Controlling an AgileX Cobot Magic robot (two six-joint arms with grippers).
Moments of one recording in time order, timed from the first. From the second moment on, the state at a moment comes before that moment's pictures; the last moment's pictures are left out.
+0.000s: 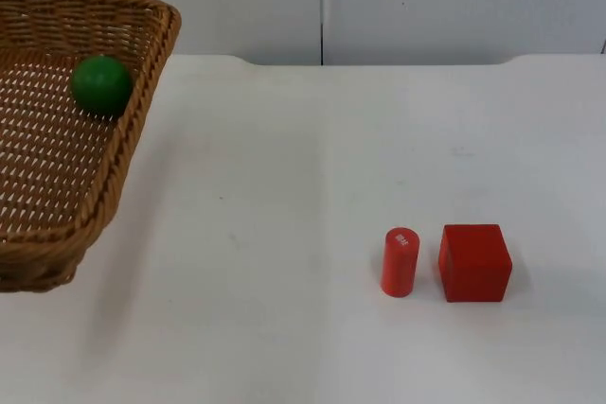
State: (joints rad) right arm 0.67 2.16 -2.59 0.30 1.21 -0.31; left arm 0.35 1.47 -1.02 -0.49 1.08 0.49
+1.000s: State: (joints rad) right arm 0.68 1.29 -1.27 0.01 0.92 -0.15; left arm 0.34 1.47 -1.02 -0.52 1.07 0.50
